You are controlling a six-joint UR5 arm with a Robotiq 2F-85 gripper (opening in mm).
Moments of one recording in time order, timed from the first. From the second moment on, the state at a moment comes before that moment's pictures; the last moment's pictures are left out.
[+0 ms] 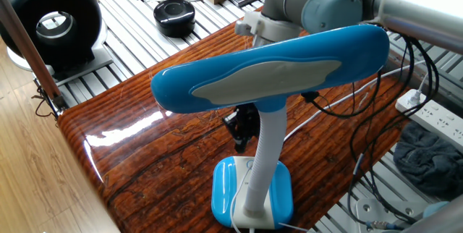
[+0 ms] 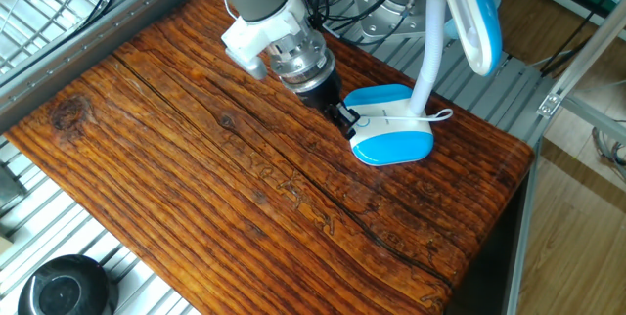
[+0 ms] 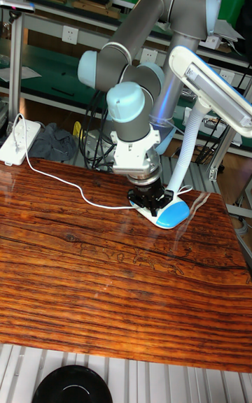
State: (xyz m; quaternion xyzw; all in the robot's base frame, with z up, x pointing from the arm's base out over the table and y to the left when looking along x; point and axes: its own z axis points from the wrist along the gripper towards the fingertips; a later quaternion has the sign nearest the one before) arm 0.394 0.131 0.033 -0.10 -0.96 -0.22 0.11
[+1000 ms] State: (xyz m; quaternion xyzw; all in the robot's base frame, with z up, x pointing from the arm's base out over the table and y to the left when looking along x) arm 0.373 0.131 0.031 -0.08 -0.96 -0.22 0.12
